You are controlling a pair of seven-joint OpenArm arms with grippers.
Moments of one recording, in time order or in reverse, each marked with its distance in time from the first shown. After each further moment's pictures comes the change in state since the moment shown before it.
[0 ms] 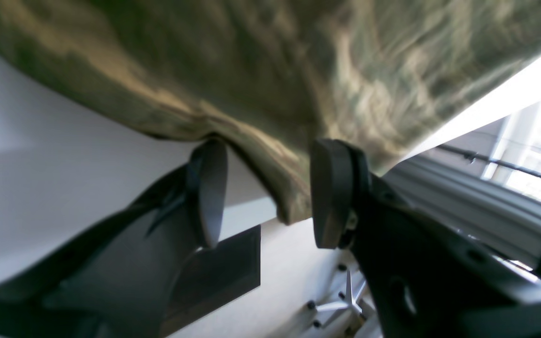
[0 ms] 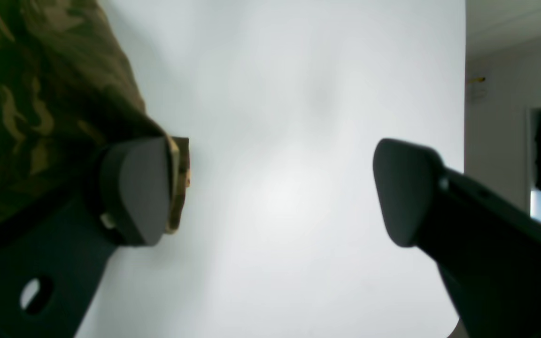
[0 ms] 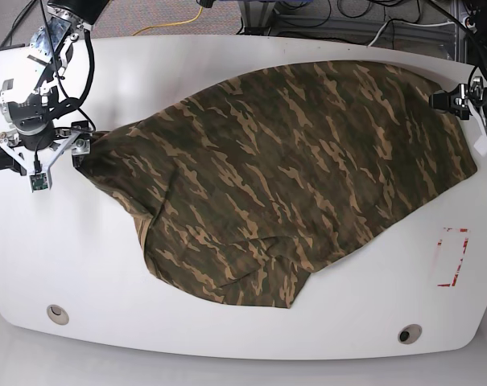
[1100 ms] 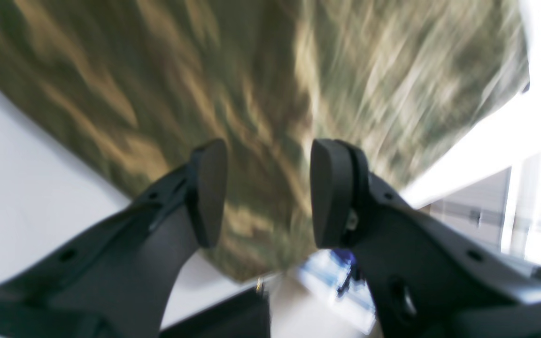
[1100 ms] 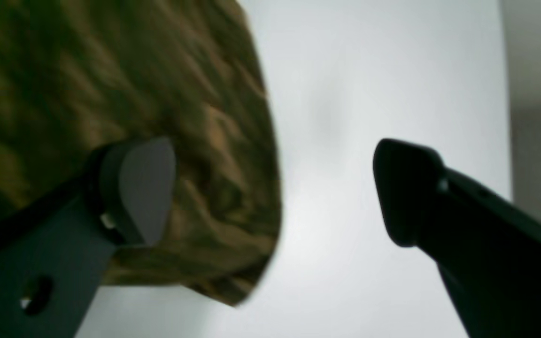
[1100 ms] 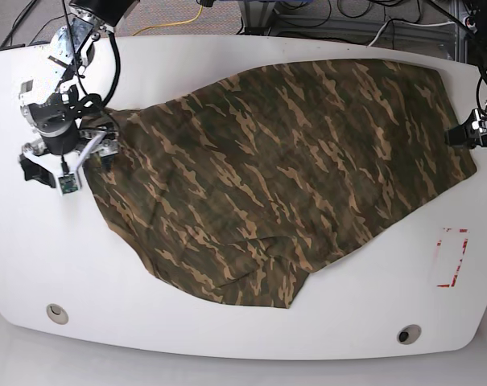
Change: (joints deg) left arm -1.9 5.6 -17.2 8.6 0.1 -0.1 0.2; right arm 2.7 -8.0 -1.8 -0.3 -3.6 8.8 8.2
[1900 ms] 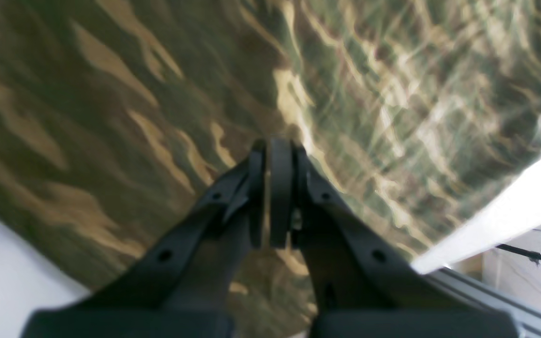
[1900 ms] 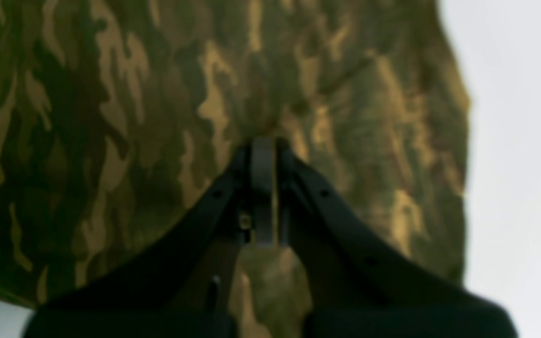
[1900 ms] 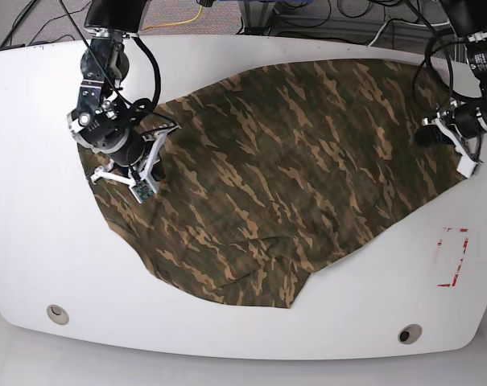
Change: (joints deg) left arm -2.3 17.0 1.3 11.1 26.0 3.0 -3.7; right arm 1.9 0.8 -20.1 -10.7 5.3 -0.5 -0.1
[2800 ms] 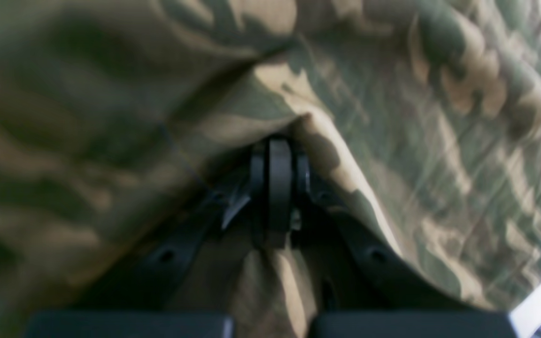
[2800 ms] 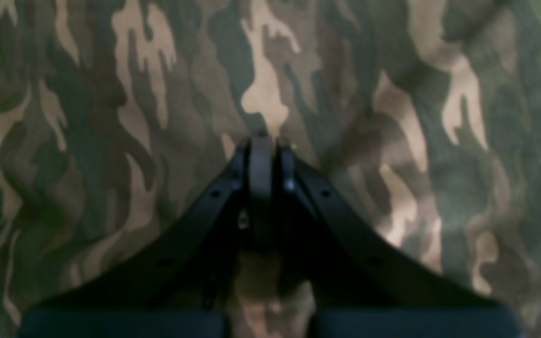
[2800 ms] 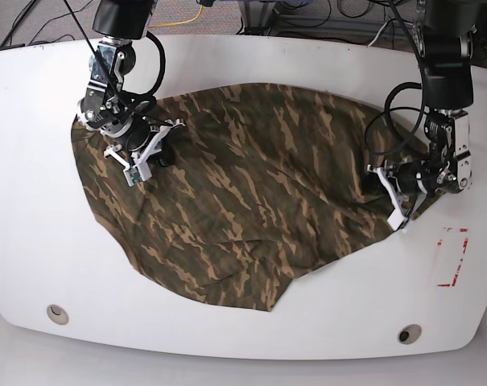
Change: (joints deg) left arm -26.1 3.0 29.1 -33.2 21.2 -6.0 -20.4; right arm -0.5 -2.4 9.2 -20.3 1.9 0.4 16.9
